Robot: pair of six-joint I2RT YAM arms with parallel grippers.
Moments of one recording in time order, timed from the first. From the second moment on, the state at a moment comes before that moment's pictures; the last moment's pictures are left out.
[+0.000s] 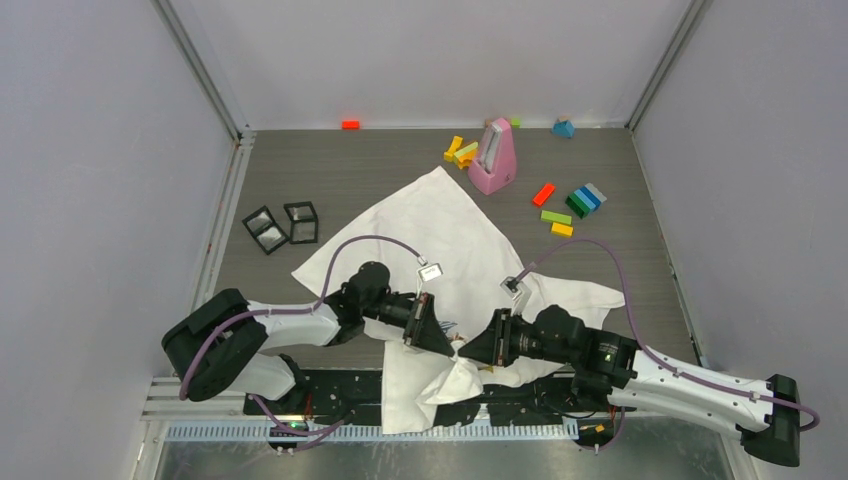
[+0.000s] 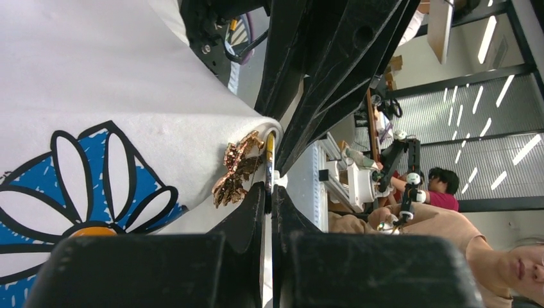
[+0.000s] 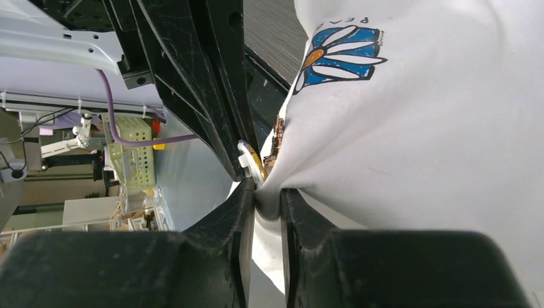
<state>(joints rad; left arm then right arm) -0.89 1.37 0.40 0.74 0.95 -0.94 1.13 0.47 0.27 -0.17 -0.08 1.02</state>
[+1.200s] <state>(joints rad) -0.21 1.04 0.53 -0.36 0.10 -0.62 0.36 1.20 0.77 -0.62 0.20 0.66</state>
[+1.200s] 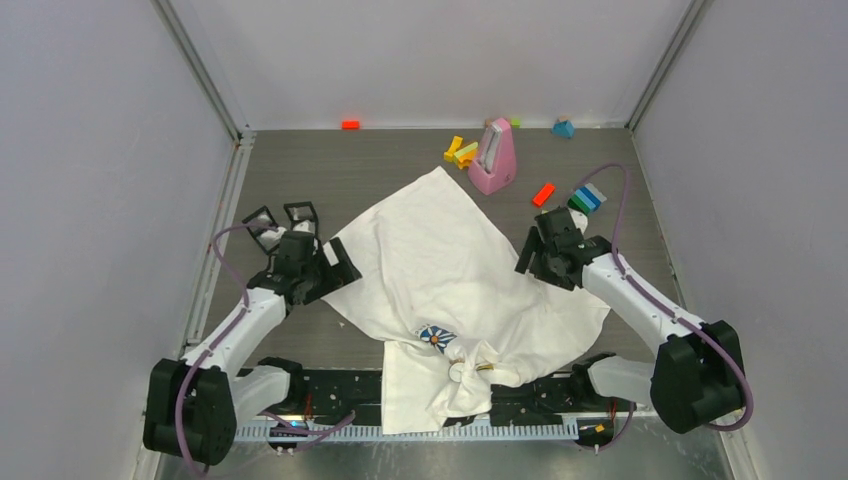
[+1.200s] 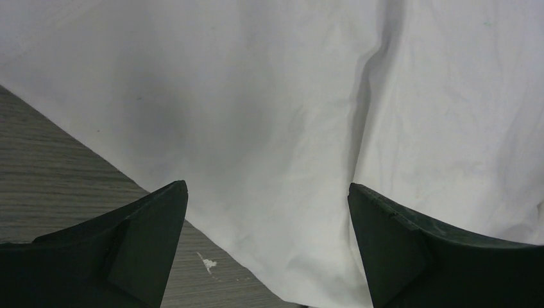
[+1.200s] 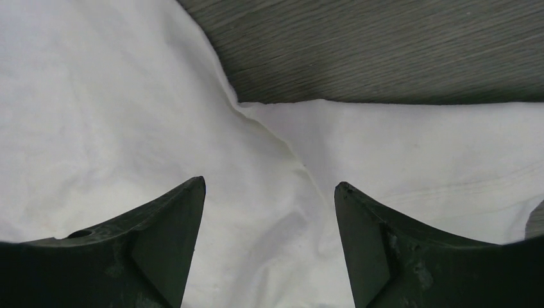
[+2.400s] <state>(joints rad) -0.26 1.90 1.14 0.01 0.20 -0.74 -0.30 1.68 0.95 -0.48 -0.09 0.73</state>
